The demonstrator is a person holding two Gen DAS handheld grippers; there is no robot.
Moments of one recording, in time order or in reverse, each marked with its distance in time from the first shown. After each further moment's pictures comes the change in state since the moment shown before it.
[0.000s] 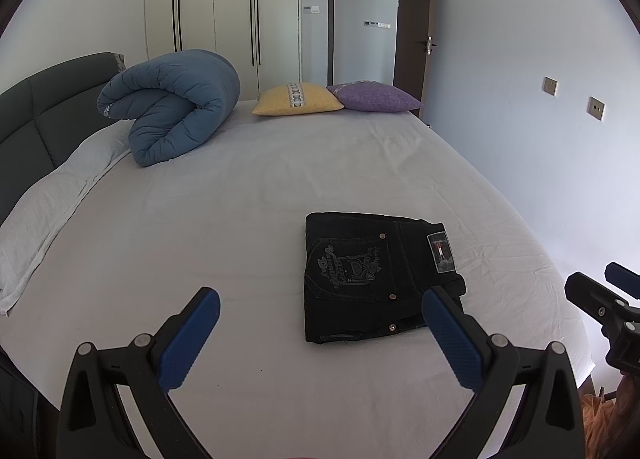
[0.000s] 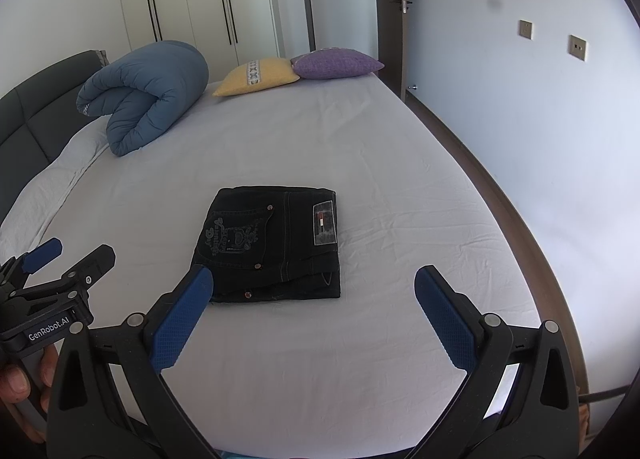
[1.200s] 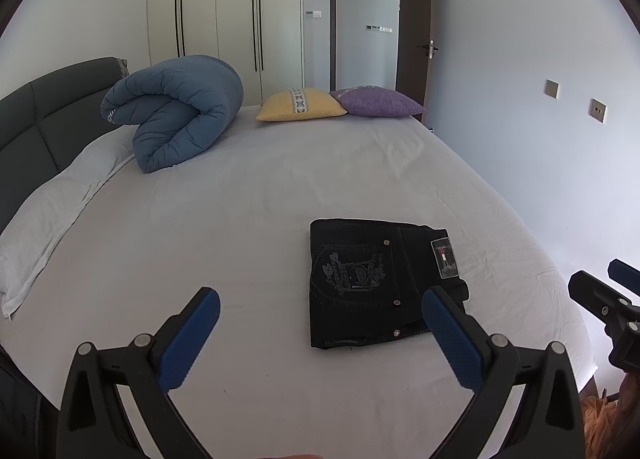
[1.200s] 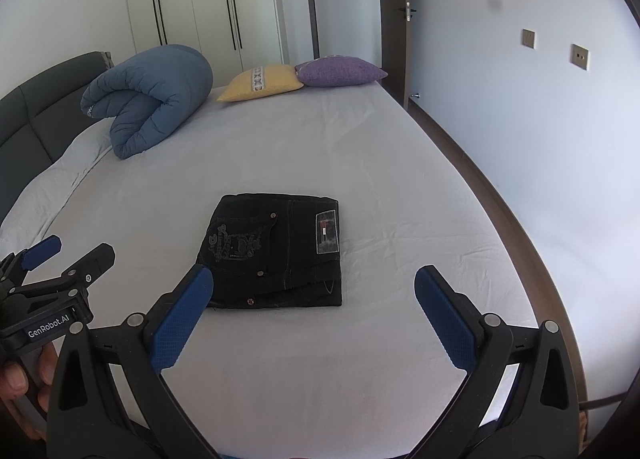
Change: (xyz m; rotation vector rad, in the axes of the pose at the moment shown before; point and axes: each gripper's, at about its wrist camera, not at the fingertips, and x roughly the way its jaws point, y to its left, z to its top) left arm -0.006 0.001 0.006 0.002 -0.016 0.011; right arm -0.011 -0.001 0.001 -0.011 -0.021 0.003
